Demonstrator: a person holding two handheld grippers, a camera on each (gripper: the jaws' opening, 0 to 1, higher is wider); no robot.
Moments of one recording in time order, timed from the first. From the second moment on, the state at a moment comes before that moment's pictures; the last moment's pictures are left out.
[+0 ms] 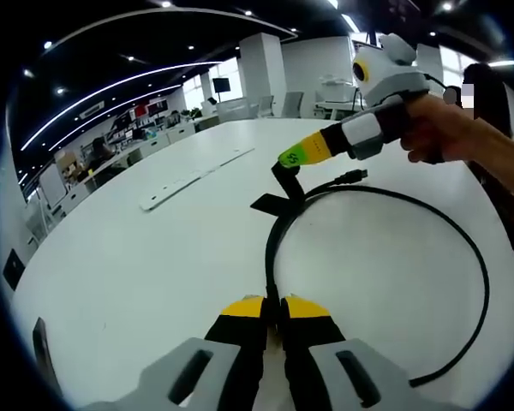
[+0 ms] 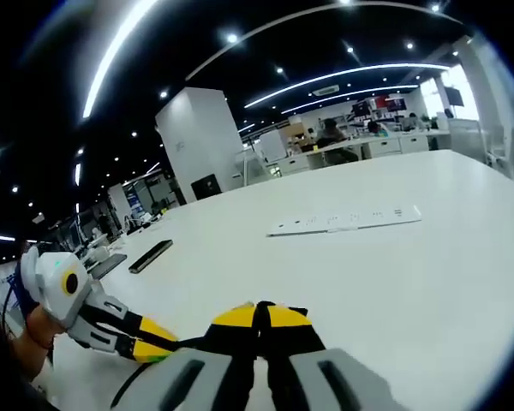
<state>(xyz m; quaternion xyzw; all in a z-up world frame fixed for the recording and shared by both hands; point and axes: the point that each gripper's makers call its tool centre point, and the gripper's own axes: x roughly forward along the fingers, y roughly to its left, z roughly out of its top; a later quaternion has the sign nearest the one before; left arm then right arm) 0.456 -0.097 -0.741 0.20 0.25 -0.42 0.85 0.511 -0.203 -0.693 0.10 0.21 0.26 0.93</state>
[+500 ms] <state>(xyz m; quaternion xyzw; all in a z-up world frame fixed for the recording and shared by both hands) 0.456 -0.098 -0.741 0.20 0.25 -0.42 0.85 0.520 -0.204 -0.699 0.10 0.22 0.26 0.94</state>
